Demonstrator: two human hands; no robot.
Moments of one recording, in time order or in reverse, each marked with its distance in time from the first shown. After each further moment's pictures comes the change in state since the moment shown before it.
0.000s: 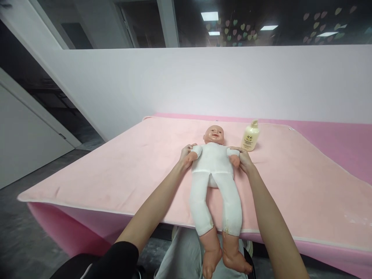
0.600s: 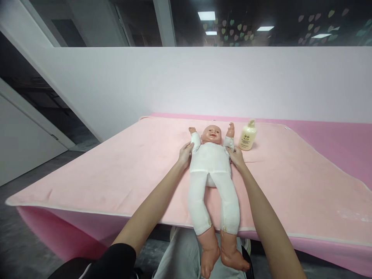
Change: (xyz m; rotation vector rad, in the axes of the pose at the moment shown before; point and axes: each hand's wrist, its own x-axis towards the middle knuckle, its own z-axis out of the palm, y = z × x) left_hand -0.004 -0.003 0.004 0.070 0.016 0.022; right_hand 0.006 0.010 0.010 -0.283 0.130 -0.099
